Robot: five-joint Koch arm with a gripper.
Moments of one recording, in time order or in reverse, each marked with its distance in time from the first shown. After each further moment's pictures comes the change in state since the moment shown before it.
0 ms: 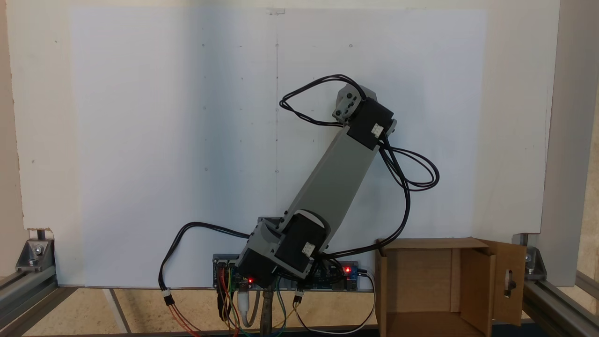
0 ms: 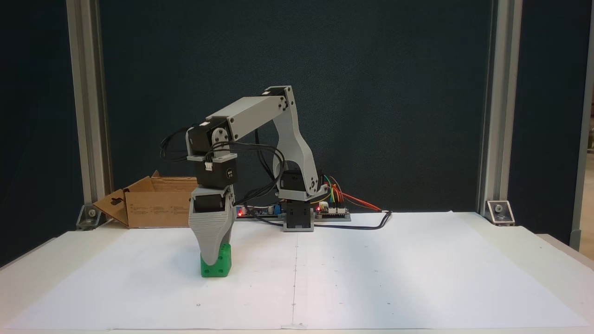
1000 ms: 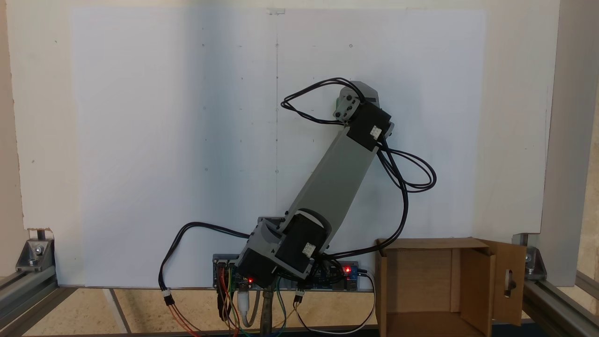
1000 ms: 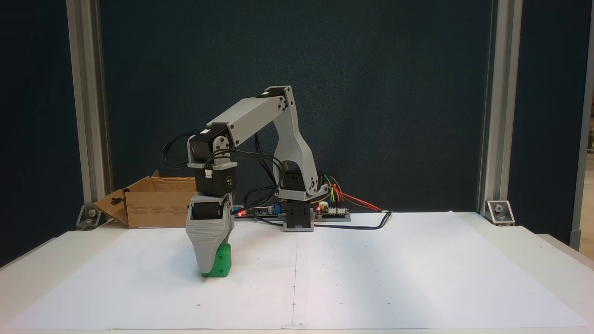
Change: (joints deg) arm 0.4 0.0 4.3 -7.6 0.0
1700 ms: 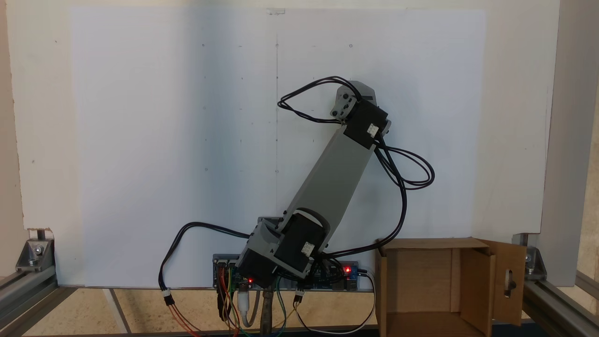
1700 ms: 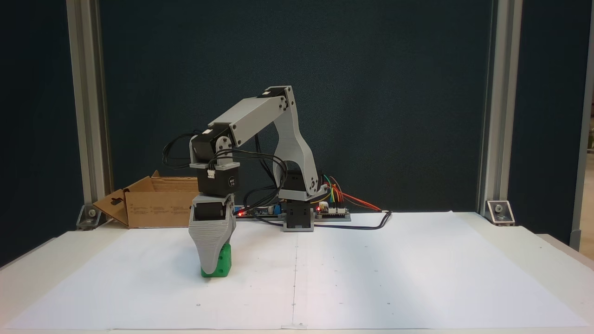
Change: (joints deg) arm -1.1 0.0 0.1 0.0 0.0
